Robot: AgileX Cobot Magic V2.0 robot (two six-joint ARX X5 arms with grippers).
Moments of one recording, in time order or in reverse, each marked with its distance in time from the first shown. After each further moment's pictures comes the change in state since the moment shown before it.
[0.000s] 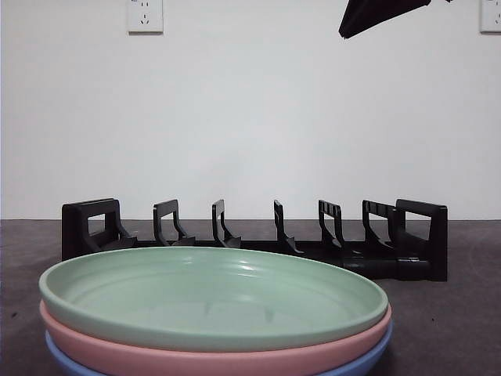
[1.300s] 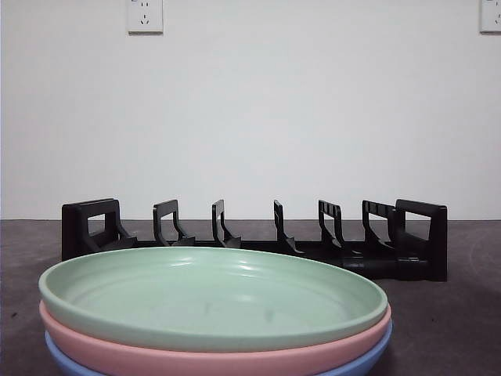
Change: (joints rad) left arm 0.000 0.000 0.000 0.000 0.000 0.000; right arm -0.390 -1.273 -1.242 0.354 0.235 -0.033
